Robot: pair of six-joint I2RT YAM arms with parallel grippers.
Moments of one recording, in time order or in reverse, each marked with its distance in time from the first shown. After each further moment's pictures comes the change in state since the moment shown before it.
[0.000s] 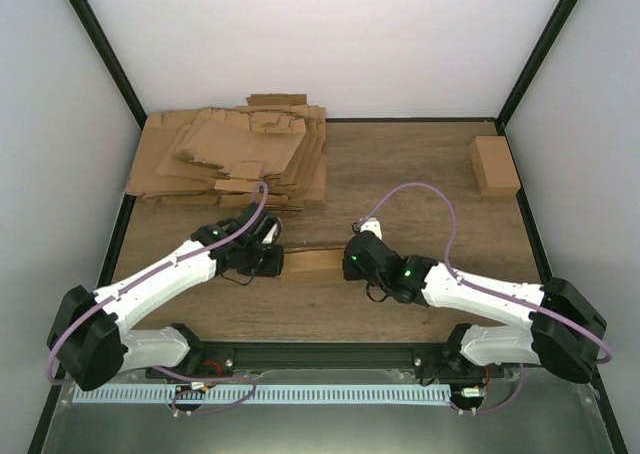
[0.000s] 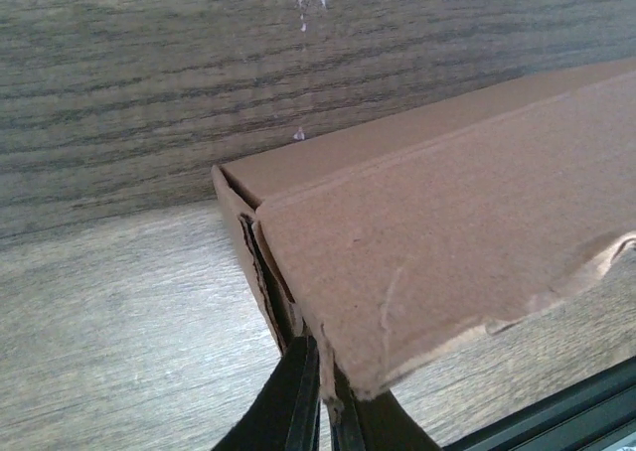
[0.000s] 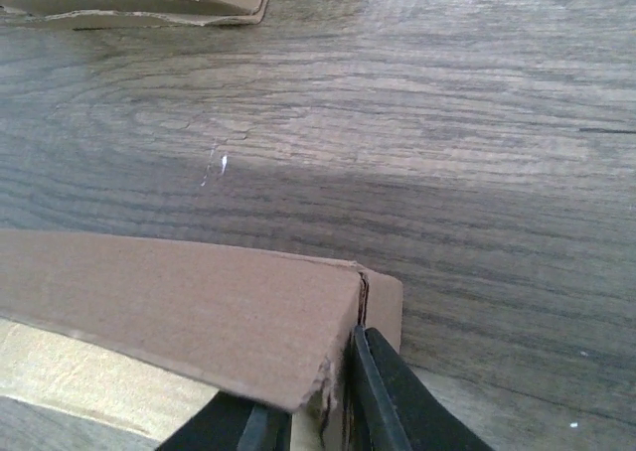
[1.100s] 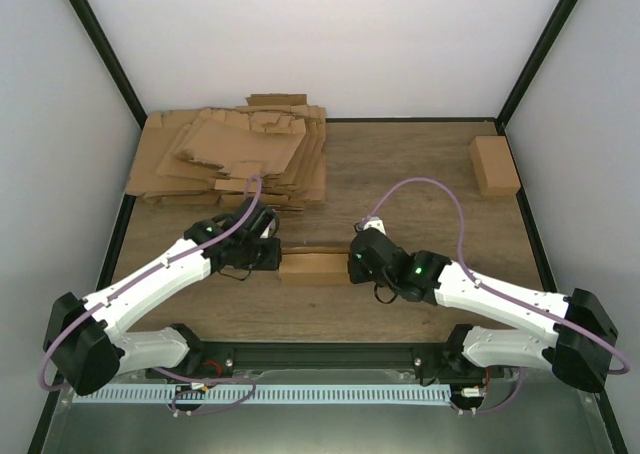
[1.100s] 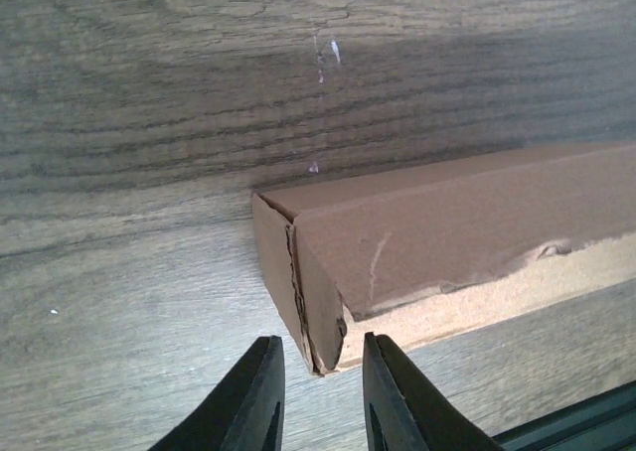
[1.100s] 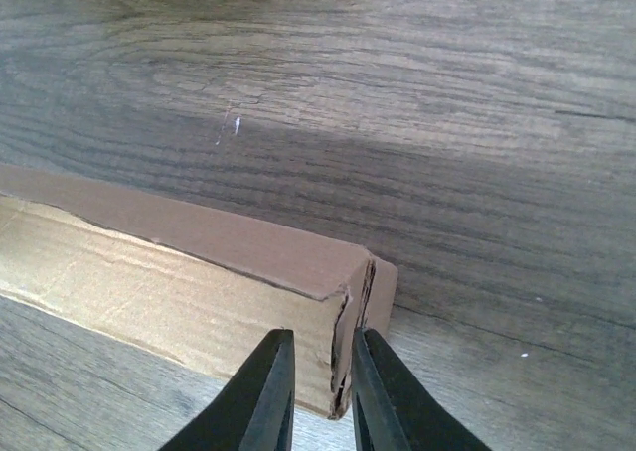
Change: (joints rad) left arm -0.006 -0.040 0.072 -0.072 -0.079 -0.036; right arm 0.018 -0.098 0.092 -0.239 -0.035 -0.035
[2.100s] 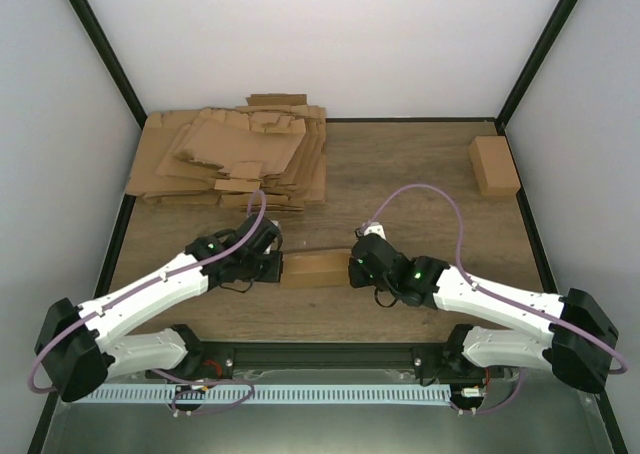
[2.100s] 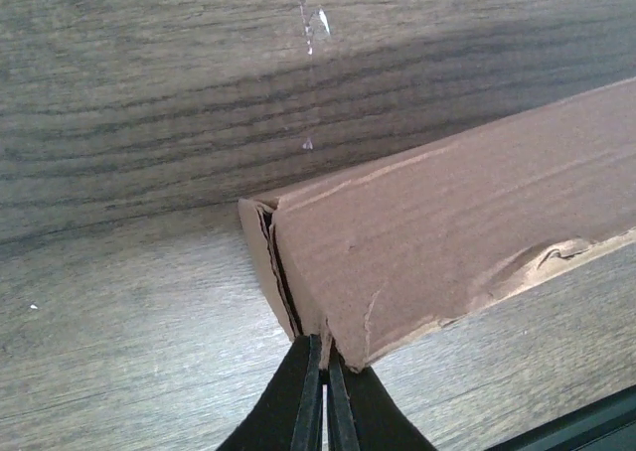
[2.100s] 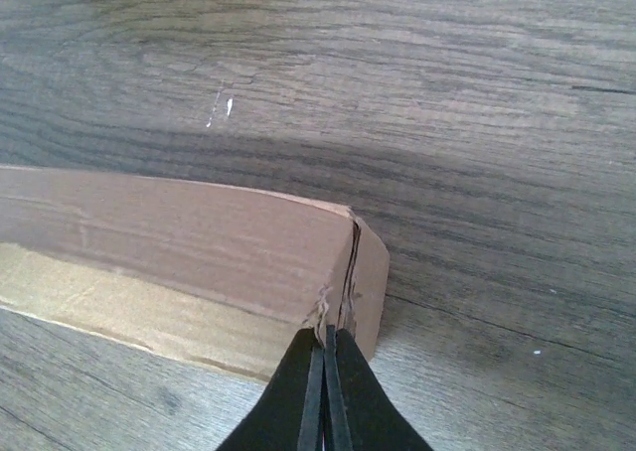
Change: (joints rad) left arm -0.087 -0.053 -0.095 0.068 -0.064 -0.025; right arm 0.000 0.002 -0.063 0.058 -0.023 0.005
